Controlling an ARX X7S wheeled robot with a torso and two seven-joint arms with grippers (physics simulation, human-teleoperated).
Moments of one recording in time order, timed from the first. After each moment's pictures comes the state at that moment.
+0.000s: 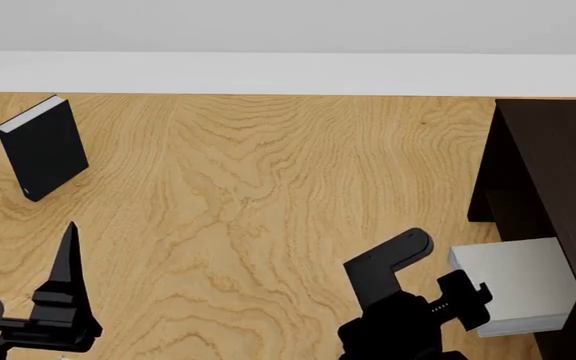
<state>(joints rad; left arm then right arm) -0.19 -0.45 0.24 0.59 -0.48 -0.38 -0.42 0.86 0.25 -0.78 0.68 0.33 0.70 0.28</state>
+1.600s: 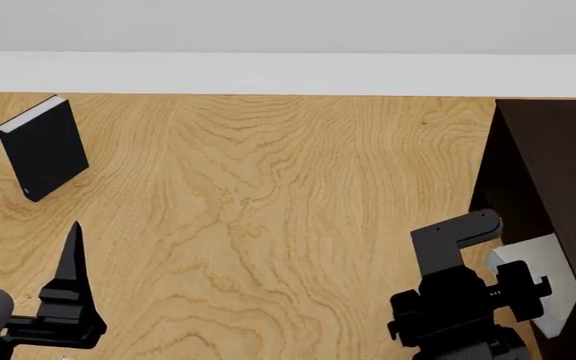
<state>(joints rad) -0.20 -0.45 0.26 0.56 -0.47 -0.37 -0.43 1.06 0.18 -0.73 1.25 0.36 0.42 0.19</state>
